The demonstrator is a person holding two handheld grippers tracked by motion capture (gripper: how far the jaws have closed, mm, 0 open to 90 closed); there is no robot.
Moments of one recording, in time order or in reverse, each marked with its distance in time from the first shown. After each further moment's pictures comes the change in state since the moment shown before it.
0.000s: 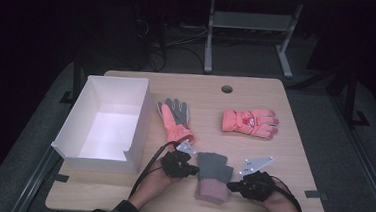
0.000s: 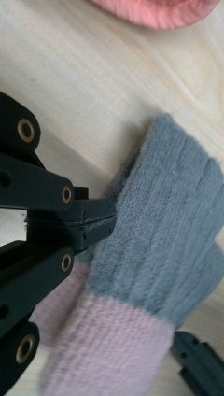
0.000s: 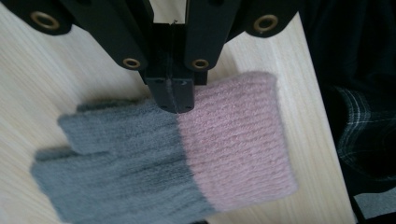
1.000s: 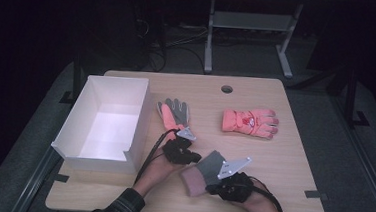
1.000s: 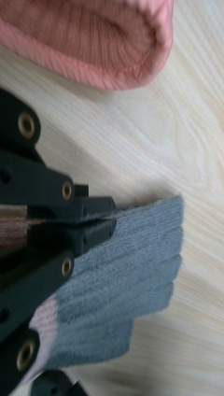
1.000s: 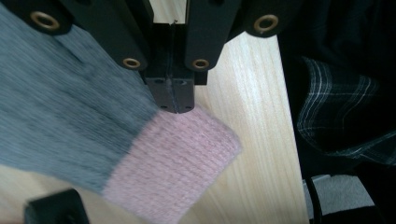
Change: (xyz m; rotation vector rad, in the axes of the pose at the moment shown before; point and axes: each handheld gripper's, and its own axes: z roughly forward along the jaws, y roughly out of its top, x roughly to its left) left arm 0.028 0.023 -0.003 -0.052 -0.012 -0.038; right arm 0.029 0.031 0.030 -0.033 0.096 -0.084
